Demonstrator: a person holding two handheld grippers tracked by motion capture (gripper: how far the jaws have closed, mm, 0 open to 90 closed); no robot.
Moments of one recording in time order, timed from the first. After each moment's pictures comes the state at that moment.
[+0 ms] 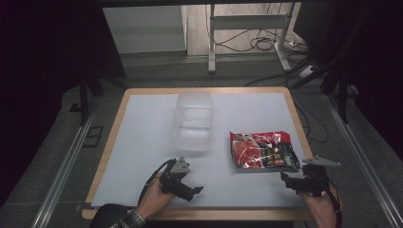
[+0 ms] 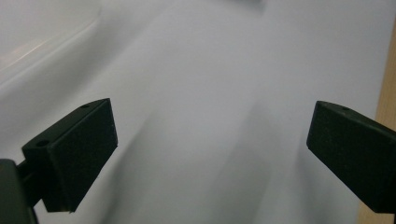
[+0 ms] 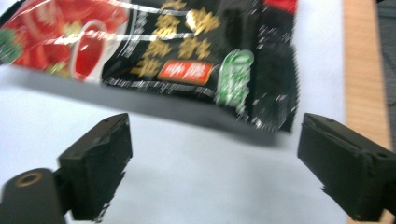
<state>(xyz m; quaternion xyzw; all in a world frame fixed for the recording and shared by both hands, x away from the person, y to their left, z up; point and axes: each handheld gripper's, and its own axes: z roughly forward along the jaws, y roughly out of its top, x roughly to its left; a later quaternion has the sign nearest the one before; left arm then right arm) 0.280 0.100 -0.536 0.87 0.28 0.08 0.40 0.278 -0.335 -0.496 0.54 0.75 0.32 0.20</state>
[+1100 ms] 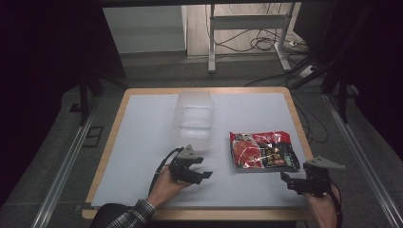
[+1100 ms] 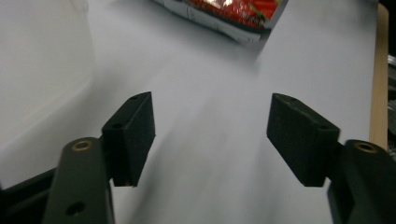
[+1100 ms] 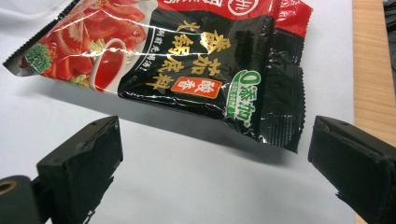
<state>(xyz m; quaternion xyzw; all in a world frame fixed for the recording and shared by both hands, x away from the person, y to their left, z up) 0.315 0.078 -0.521 0.85 0.28 0.05 0.45 0.278 -0.341 -0.497 0.51 0.75 0.36 0.21</state>
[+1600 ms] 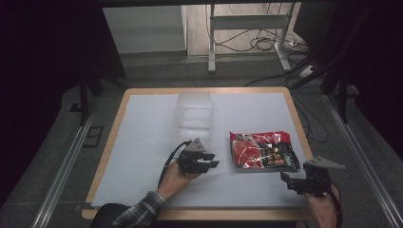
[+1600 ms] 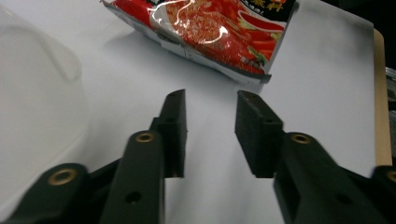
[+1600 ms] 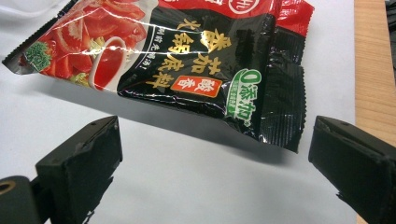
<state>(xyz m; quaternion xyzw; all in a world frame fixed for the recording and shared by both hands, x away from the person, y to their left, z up) 0.333 0.055 -0.512 0.84 0.27 0.05 0.46 0.279 -0.341 -0.498 0.51 0.75 0.36 0.21</state>
